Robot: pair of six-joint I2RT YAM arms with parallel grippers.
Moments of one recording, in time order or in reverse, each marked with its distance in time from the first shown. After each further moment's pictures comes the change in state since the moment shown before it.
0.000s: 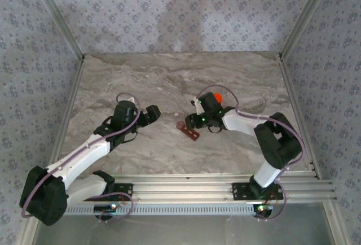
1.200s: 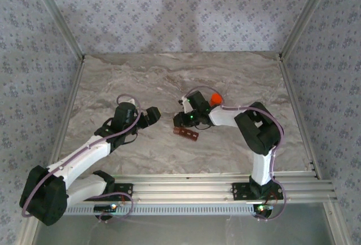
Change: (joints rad) left arm -0.003 0.000 -0.029 0.024 0.001 -0.004; right arm 0.061 0.220 0.129 0.129 -0.220 0.168
